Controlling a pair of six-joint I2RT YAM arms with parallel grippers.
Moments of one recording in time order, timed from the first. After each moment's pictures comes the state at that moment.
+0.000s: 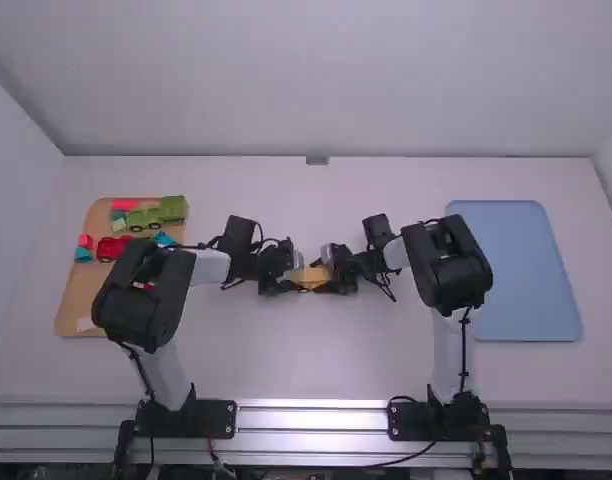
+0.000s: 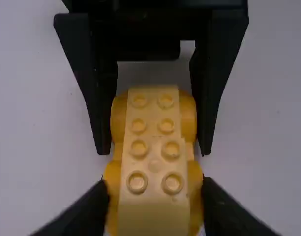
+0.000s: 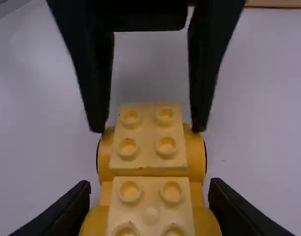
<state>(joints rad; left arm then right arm) -0.22 1.88 0.81 0.02 0.84 0.99 0.29 2.22 1.01 0.00 -1.17 -1.19</state>
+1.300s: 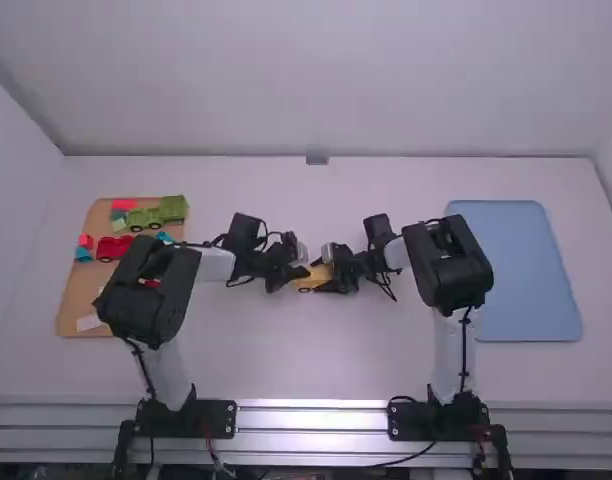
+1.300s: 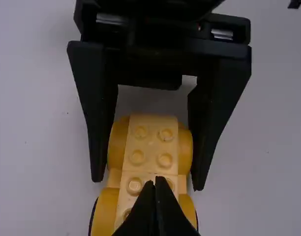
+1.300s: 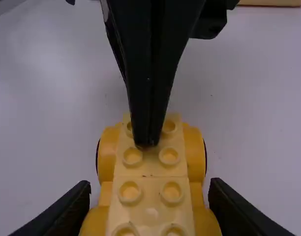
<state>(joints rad) -0.25 1.91 0.84 0.05 0.89 0.80 0.29 2.22 1.01 0.00 -1.17 -1.19</state>
